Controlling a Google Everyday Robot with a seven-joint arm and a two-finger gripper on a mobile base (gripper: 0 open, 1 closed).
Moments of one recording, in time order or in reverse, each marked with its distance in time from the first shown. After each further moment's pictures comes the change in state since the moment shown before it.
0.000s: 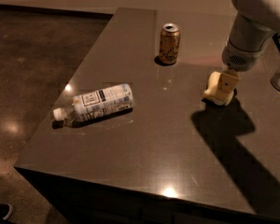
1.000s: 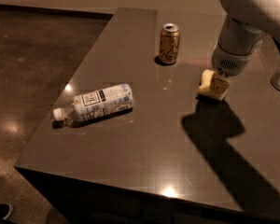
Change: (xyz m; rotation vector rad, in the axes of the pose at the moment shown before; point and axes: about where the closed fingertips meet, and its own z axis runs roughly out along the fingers) arm -0.018 0.035 -0.002 -0.067 -0.017 -0.085
